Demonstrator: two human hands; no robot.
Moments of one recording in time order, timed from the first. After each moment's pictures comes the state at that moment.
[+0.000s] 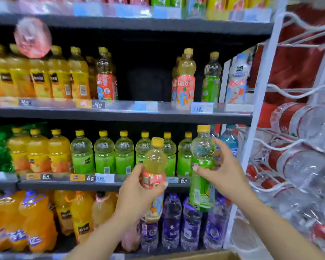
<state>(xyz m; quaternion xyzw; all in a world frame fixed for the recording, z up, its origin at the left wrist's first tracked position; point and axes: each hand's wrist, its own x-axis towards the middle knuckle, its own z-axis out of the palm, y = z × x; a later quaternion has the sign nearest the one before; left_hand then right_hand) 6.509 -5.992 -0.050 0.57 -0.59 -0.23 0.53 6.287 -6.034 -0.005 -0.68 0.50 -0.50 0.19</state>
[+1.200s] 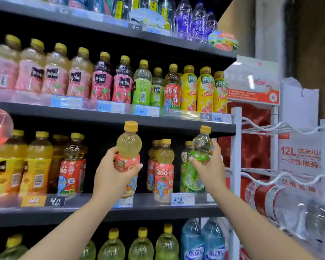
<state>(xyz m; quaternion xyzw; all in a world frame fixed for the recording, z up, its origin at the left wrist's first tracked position) 6.538 -6.133 0.184 0.42 -0.59 -0.09 0.68 6.286 -6.170 0.206 -0.60 0.46 -0.66 0.01</state>
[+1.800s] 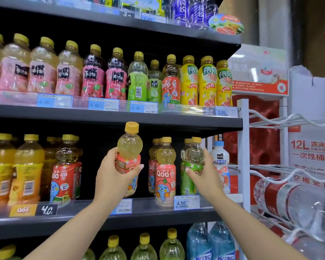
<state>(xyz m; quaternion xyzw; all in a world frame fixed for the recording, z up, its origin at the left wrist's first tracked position) 6.531 -6.174 0.183 0.41 -0.60 -0.05 0.68 6.287 -6.221 0.178 -0.63 0.51 -0.58 0.04</state>
